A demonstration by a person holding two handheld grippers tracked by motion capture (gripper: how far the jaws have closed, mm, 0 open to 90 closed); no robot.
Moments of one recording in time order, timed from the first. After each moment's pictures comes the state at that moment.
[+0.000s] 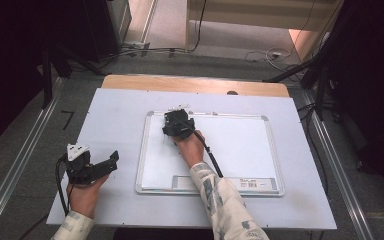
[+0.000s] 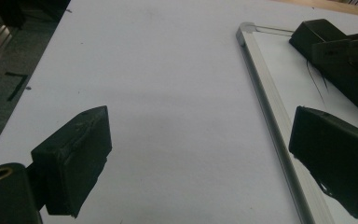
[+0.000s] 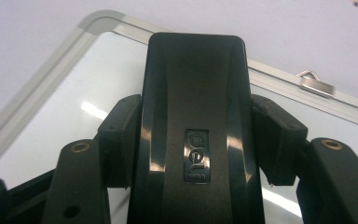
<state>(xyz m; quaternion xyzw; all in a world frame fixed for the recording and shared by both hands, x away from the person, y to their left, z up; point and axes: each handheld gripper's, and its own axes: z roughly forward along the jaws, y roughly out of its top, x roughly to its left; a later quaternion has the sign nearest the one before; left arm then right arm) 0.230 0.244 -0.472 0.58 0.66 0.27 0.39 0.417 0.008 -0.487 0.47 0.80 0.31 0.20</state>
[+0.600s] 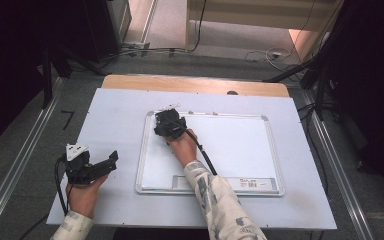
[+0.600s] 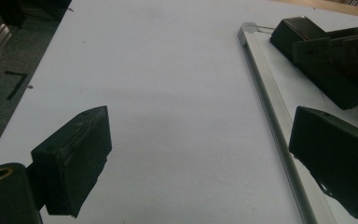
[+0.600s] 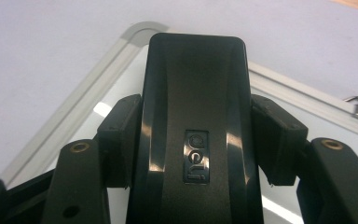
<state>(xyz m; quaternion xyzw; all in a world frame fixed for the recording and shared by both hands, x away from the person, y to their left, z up) 0.230 0.246 -0.472 0.58 0.66 0.27 0.39 0.420 0.026 -0.487 0.45 0.81 0.32 0.20</state>
